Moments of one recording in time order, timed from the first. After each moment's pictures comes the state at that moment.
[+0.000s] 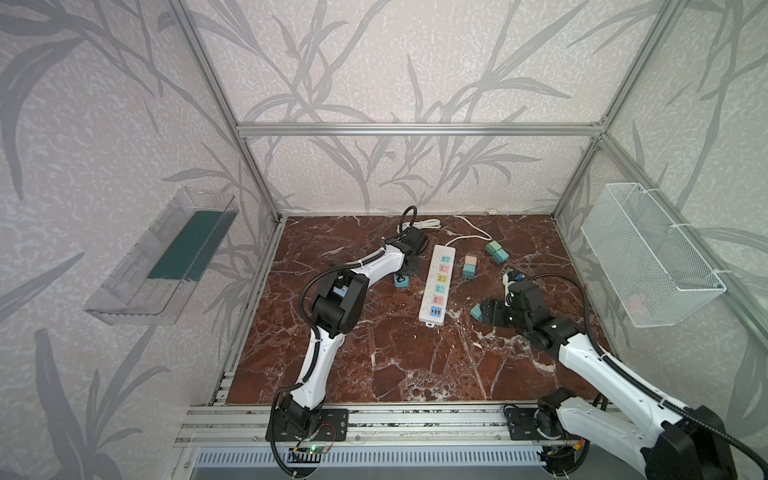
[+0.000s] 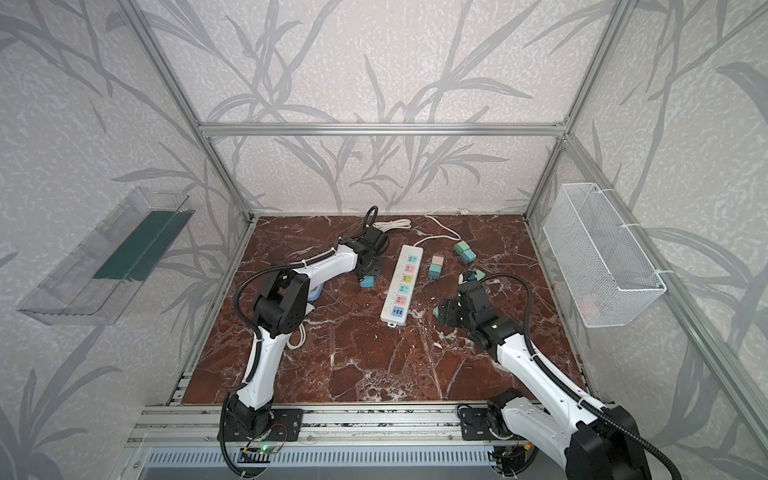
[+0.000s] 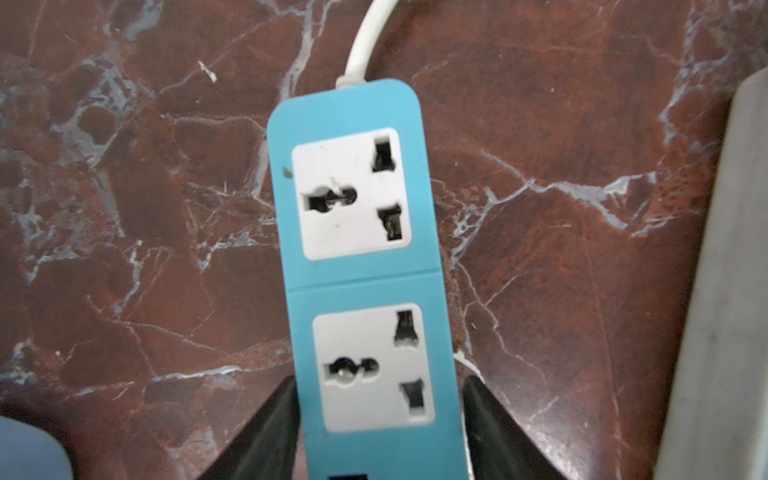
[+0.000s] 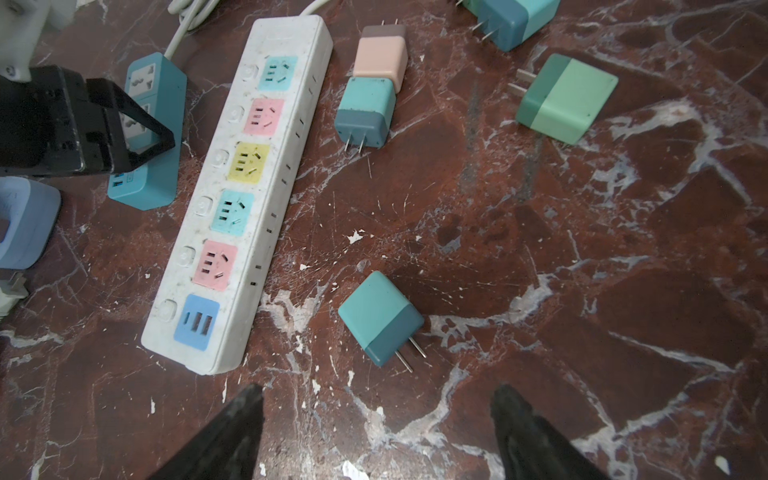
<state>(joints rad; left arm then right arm) -0.55 2.27 1.76 -0.66 -0.30 -0.44 0.39 1.01 0.60 -0.41 0.09 0.47</state>
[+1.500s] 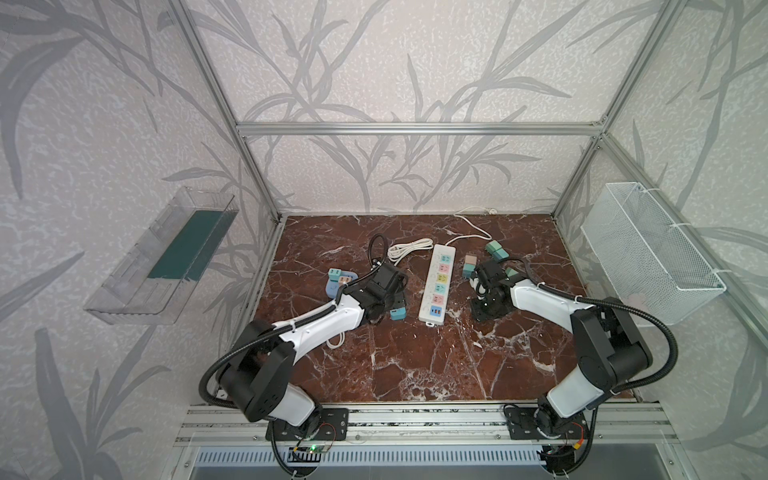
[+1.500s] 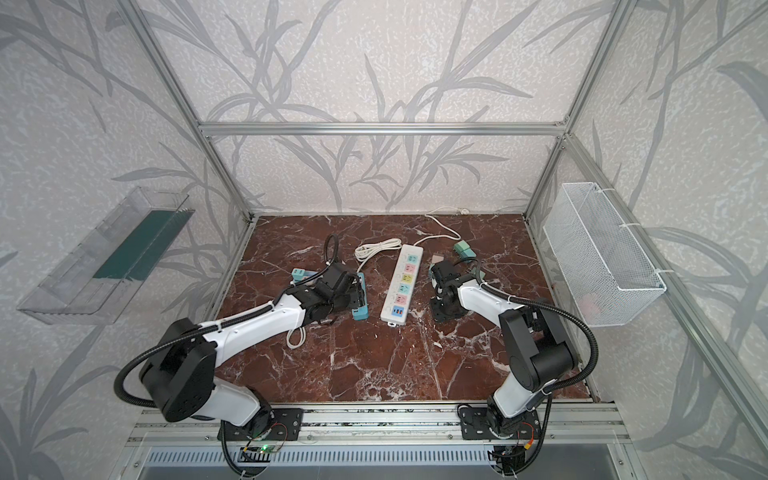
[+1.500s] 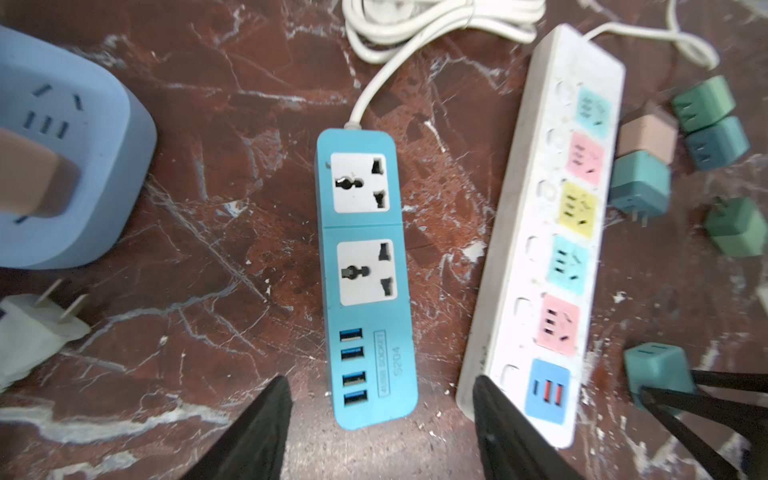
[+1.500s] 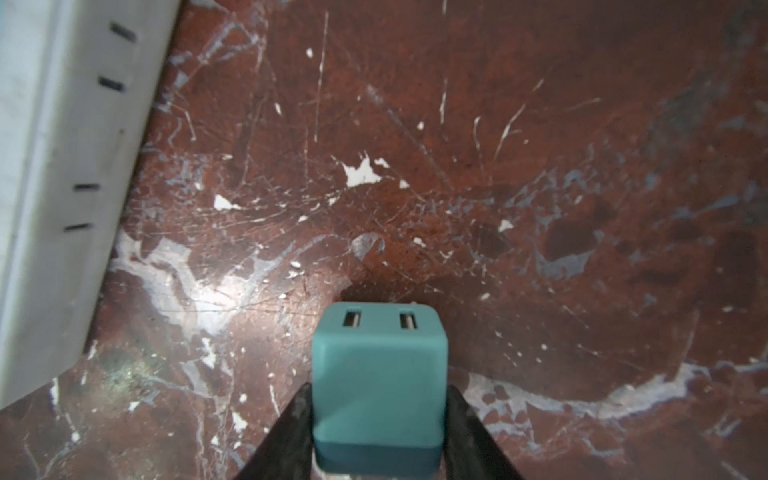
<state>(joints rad) -0.66 1.43 0.92 -0.37 -0.21 -0.77 0.40 1.62 0.93 -0.62 -0.02 0.19</state>
